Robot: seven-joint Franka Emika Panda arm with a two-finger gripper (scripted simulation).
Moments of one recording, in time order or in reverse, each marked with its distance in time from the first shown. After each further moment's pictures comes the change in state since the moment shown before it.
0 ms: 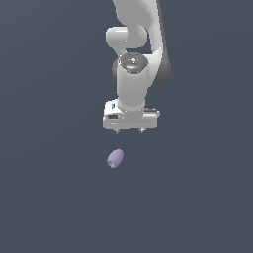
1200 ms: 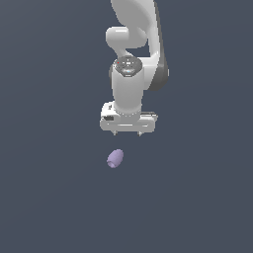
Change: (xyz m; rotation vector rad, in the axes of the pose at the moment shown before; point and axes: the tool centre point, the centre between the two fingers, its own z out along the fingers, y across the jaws) arm 0.008 0.008 0.006 0.016 0.009 0.075
